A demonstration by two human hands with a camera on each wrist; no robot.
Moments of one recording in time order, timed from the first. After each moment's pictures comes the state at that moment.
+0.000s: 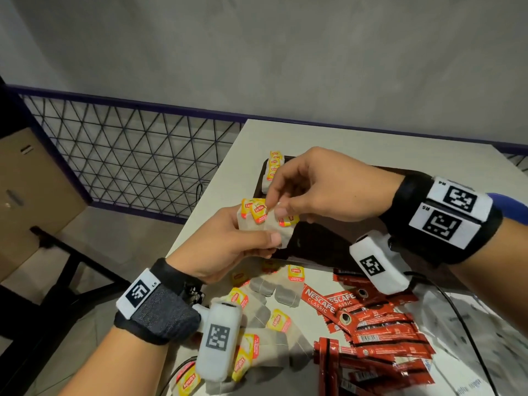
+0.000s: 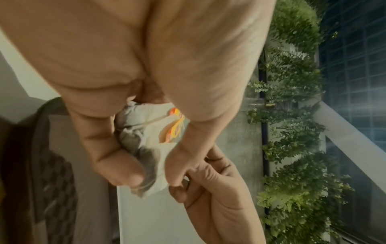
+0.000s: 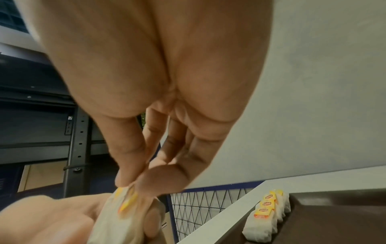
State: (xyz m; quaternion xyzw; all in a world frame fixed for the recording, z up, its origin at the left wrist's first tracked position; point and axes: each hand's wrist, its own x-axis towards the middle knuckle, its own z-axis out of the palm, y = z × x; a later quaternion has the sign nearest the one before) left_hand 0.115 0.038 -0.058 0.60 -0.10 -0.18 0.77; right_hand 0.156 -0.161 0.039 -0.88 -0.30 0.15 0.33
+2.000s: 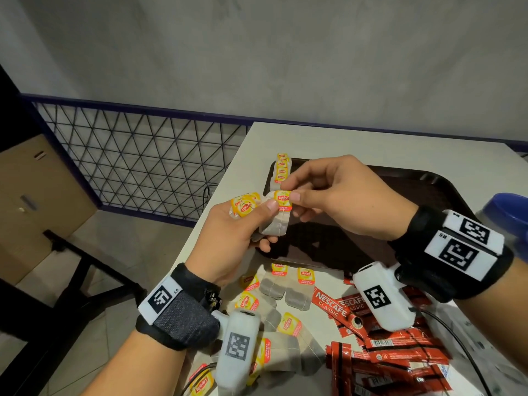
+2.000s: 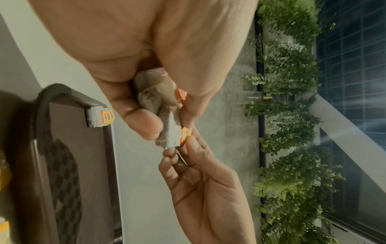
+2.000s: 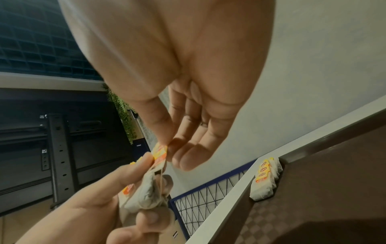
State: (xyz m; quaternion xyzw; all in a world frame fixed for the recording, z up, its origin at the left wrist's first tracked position) left_hand 0.117 0.027 -0.057 0.60 -0.02 -0.01 0.80; right_hand 0.147 -0.167 0.012 -0.82 -0.19 0.08 0.53
